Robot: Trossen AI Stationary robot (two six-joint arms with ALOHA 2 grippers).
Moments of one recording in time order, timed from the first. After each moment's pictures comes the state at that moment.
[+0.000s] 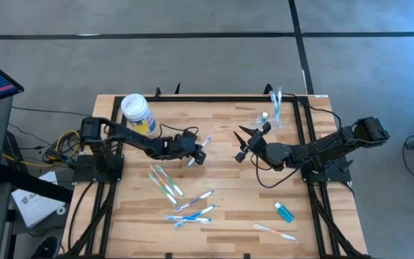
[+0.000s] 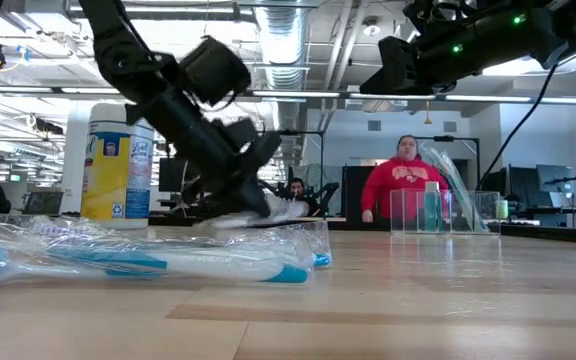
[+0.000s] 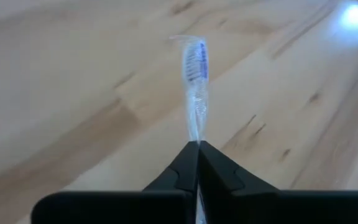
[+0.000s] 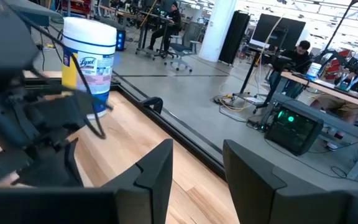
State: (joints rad) left arm 0.08 1.78 0.74 0.32 -0.39 -0.66; right arm 0.17 1.34 0.51 0.71 0.94 -0.14
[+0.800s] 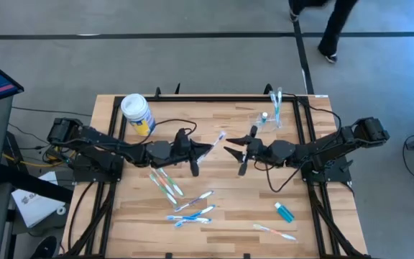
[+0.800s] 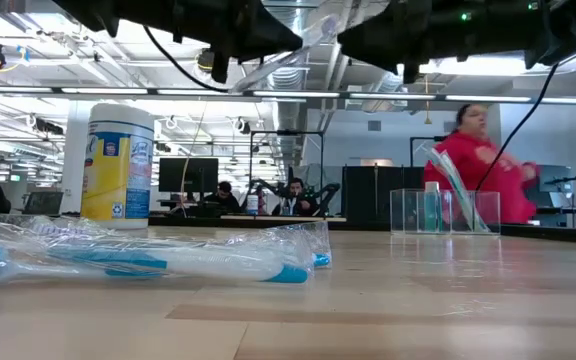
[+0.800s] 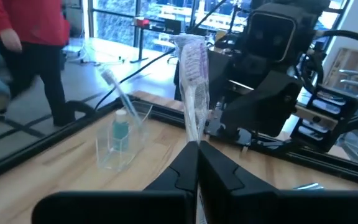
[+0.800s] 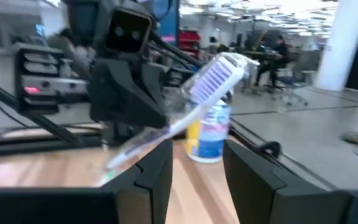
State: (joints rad) left arm -0.14 1.47 0.74 0.66 -0.49 -0.19; right arm 0.15 1.34 0.51 0.88 0.44 -0.04
